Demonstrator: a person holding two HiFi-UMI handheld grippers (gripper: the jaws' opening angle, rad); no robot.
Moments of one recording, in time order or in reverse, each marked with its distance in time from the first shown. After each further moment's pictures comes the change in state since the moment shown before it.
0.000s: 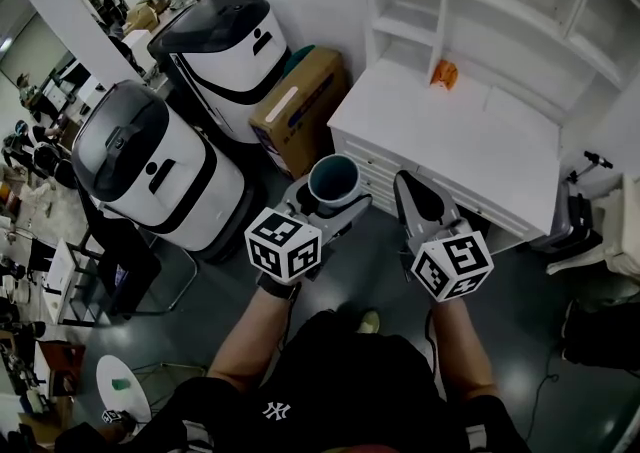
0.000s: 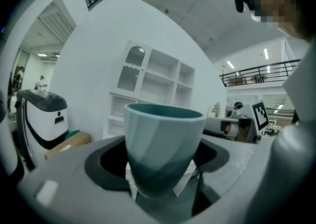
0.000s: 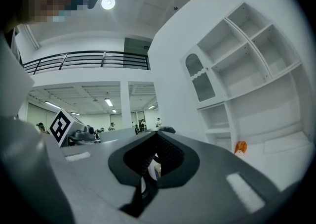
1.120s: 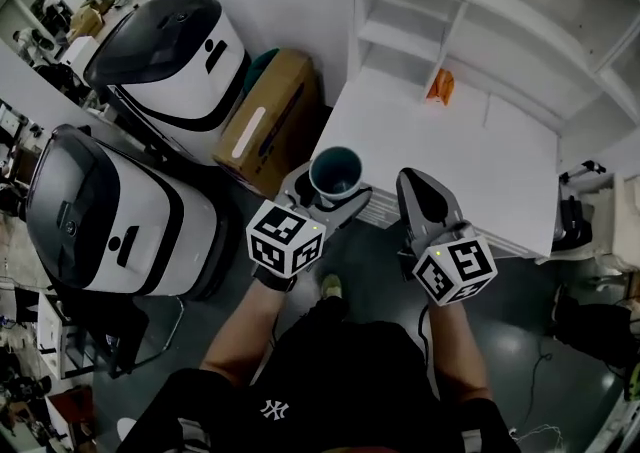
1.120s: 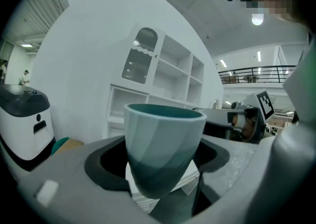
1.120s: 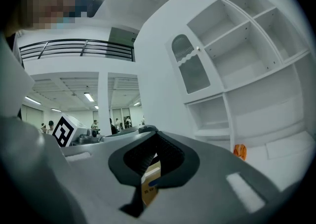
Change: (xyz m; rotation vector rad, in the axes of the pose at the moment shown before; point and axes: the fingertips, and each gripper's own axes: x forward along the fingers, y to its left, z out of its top) left arm 0.159 0.203 0.030 0.026 0.066 -0.130; right arm 0.207 -0.121 -0.007 0.022 0.029 -0.161
